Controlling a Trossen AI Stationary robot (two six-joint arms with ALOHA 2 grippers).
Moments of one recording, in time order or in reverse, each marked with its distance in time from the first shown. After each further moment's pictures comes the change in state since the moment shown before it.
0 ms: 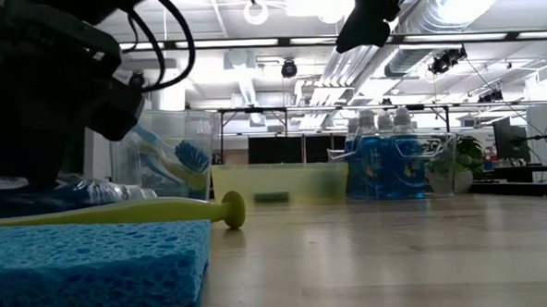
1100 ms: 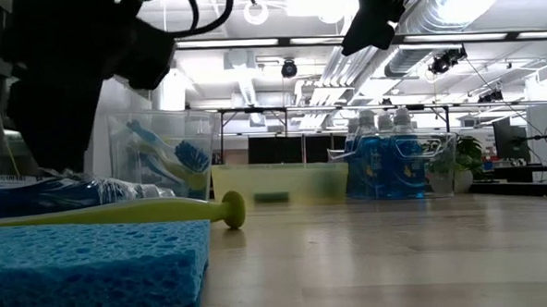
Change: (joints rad) left arm -0.054 0.124 0.317 -0.319 -0.161 0.145; right arm 0.000 0.000 0.000 -0.042 -0.028 0.020
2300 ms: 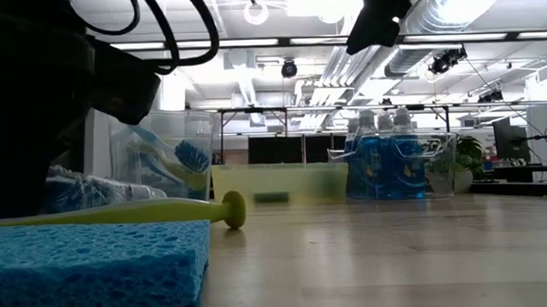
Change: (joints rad) left arm -0.094 0.185 0.026 -0.009 -0.039 -0.024; right arm 0.070 0.000 -0.003 -0.026 0.050 0.051
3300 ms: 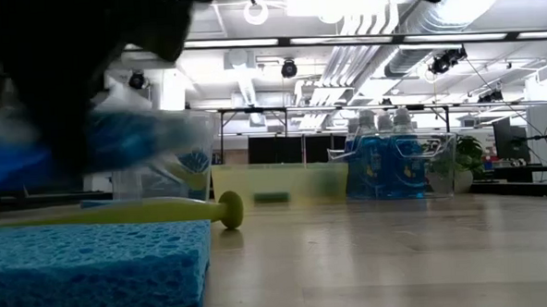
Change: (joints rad) left arm 0.003 0.033 0.259 -0.261 -0.138 0.145; right arm 0.513 0.000 -0.002 0.010 0.324 0.452
